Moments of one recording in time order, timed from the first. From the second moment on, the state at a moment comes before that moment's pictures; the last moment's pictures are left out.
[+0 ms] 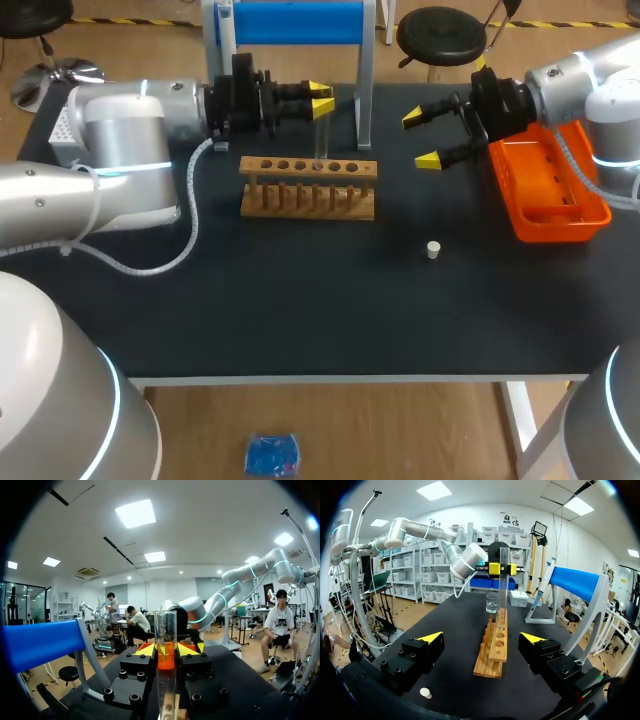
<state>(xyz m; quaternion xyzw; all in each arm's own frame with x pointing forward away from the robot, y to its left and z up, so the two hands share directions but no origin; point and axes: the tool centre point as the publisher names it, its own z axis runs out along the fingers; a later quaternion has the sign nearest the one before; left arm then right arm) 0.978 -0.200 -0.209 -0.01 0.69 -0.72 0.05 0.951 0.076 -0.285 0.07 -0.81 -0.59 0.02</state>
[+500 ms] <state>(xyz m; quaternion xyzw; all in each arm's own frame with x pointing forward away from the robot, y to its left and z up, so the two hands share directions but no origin) 0.980 -0.195 -0.223 -0.01 0.71 -0.70 0.05 0.951 0.076 -0.285 0.07 -0.81 -0.59 0.02</state>
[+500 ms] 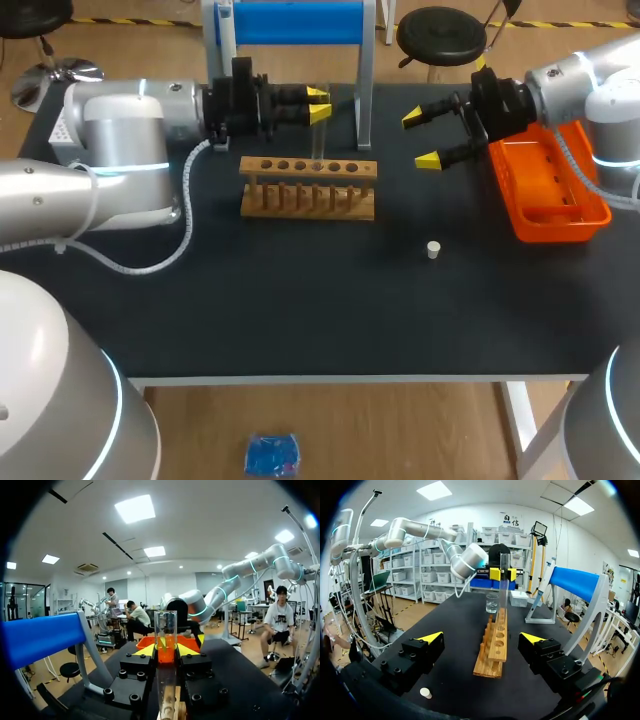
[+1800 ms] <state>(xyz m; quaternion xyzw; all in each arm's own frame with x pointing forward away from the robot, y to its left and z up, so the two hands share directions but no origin) 0.983 -0.190 -0.244 -0.02 0.80 -0.61 -0.01 0.951 0.076 -0.285 0.07 -0.81 -0.59 0.02</state>
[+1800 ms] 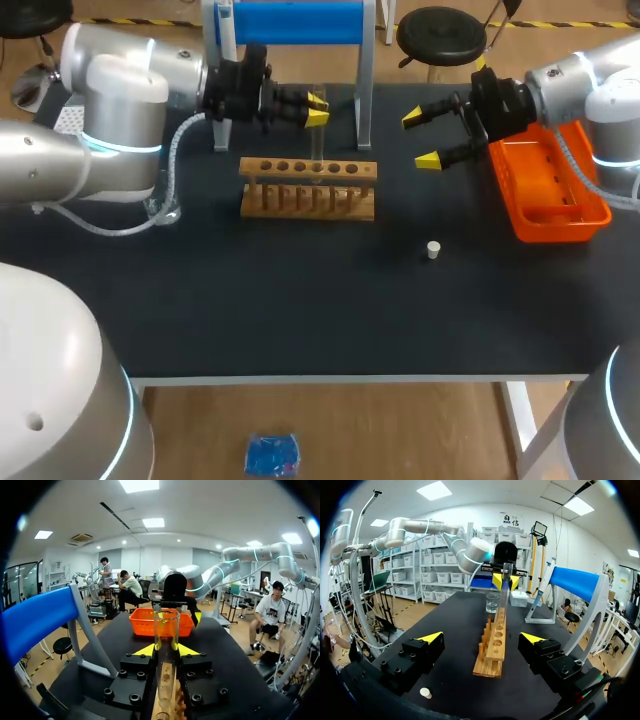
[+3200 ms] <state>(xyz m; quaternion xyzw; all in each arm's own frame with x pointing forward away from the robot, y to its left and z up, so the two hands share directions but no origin) 0.981 -0.180 -0.270 -0.05 0.77 -0.64 0.03 0.951 0.076 -0.285 0.07 -0.81 -0.59 0.02</state>
